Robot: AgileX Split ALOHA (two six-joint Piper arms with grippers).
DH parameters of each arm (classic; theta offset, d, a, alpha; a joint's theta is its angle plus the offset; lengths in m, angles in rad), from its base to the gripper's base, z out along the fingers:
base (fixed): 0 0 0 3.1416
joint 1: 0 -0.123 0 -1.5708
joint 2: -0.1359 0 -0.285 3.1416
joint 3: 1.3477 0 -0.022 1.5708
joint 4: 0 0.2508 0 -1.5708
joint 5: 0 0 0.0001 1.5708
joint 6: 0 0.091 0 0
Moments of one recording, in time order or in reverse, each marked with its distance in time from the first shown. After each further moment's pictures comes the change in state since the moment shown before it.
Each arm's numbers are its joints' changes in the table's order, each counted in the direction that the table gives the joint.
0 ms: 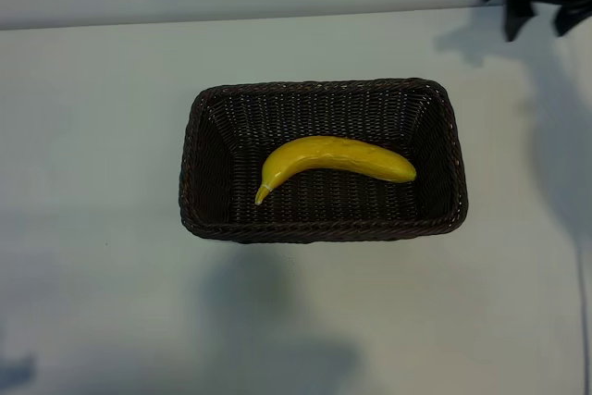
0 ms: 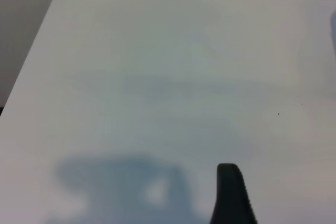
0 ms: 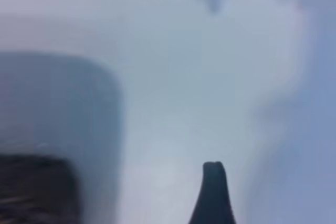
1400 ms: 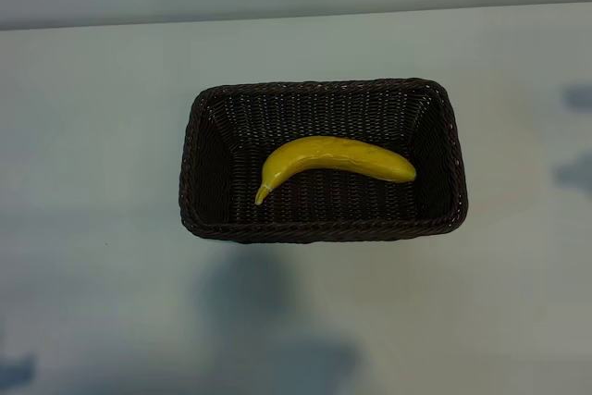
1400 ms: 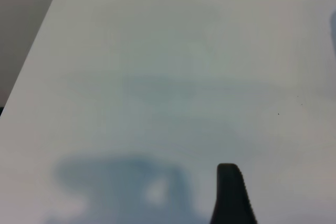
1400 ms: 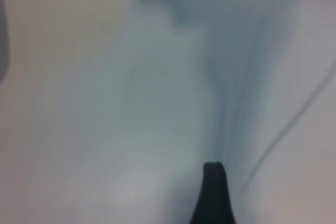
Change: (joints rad) left arm 0.000 0.000 0.000 0.000 0.000 0.000; right arm 0.237 1.073 0.907 -0.019 0.000 -0.133
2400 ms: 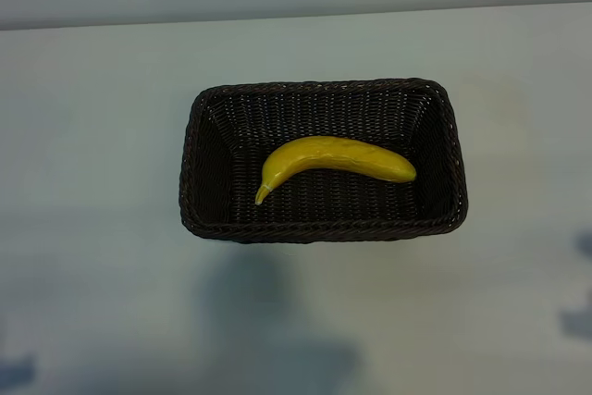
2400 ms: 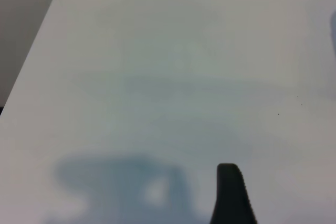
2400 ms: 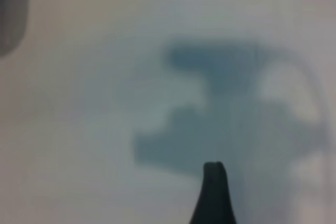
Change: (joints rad) left arm 0.000 0.000 0.000 0.000 0.000 -0.003; right arm 0.000 0.780 0.508 0.031 -0.144 0.002
